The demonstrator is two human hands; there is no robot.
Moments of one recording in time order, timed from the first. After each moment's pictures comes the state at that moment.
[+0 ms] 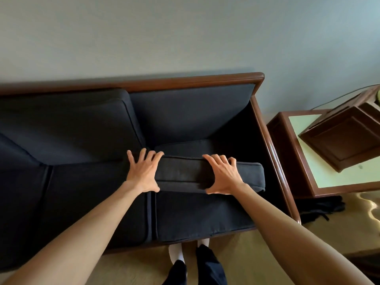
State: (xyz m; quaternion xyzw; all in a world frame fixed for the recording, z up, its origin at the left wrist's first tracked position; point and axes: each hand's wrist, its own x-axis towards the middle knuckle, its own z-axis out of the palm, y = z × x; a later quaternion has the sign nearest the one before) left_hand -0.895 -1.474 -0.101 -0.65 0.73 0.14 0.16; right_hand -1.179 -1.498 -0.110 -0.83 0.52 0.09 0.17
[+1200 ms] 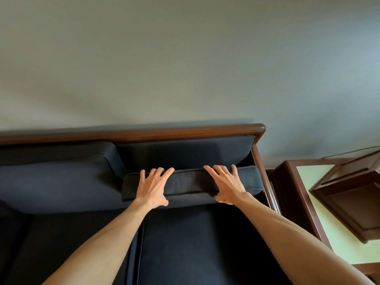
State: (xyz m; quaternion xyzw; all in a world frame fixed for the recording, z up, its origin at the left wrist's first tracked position) left_hand -0.951 -1.654 -0.117 -0.68 0.72 0.11 0.10; right_hand -1.212 -1.711 -0.120 -0.86 0.49 0.11 0.10
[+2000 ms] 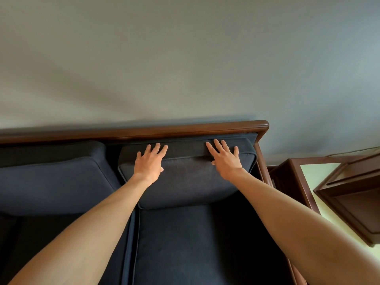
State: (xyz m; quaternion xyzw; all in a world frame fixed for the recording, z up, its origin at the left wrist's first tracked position) left_hand -0.940 -1.741 -0.124 -0.71 0.68 0.13 0.10; right_hand -1.203 -1.797 -0.136 -0.82 0.55 0.11 0.13
